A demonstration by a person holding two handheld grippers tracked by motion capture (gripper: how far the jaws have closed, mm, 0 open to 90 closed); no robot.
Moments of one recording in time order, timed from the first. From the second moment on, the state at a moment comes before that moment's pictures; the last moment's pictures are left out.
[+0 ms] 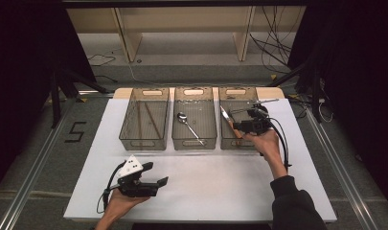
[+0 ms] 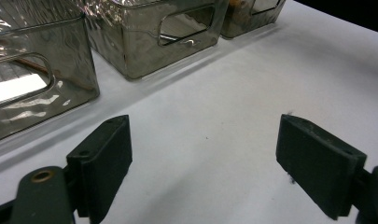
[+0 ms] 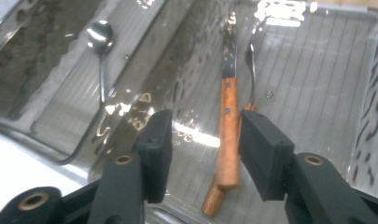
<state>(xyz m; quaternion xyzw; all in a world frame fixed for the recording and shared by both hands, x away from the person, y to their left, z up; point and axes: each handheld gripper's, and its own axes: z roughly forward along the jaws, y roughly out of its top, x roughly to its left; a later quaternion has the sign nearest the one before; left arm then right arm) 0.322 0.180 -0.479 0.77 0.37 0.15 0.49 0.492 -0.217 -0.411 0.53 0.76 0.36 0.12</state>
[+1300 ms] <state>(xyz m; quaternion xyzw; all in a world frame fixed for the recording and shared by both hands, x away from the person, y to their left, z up) 0.324 0.181 -0.477 0.76 0.37 0.15 0.50 0.374 -0.211 -0.429 0.38 0.77 0.49 0.12</state>
